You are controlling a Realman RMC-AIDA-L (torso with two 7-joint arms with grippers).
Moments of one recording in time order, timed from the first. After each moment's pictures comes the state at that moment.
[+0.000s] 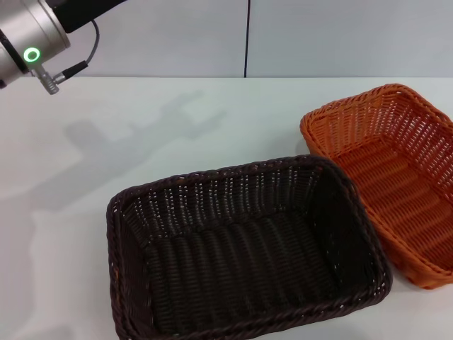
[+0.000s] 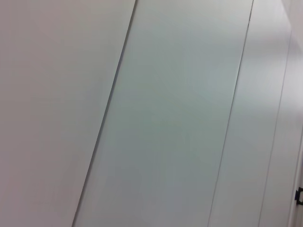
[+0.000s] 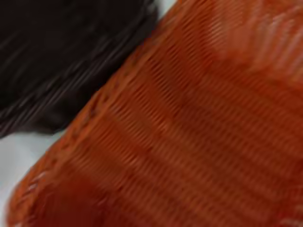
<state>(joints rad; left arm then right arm) -0.65 -2.06 -2.28 -0.77 1.34 -1.24 1.62 0.78 1.83 -0.73 -0.84 -2.72 -1.67 1.64</state>
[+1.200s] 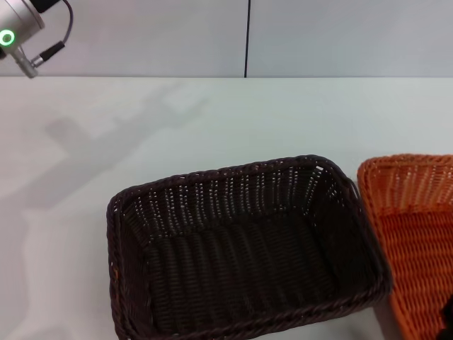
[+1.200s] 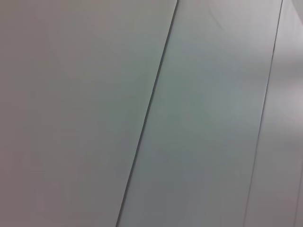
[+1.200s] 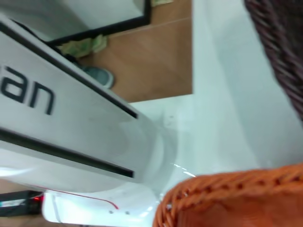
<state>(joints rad) -0.64 -2.06 -2.31 -0.77 1.27 -1.21 1.62 0.78 1.99 -1.02 -0.91 -2.70 -2.10 1.53</state>
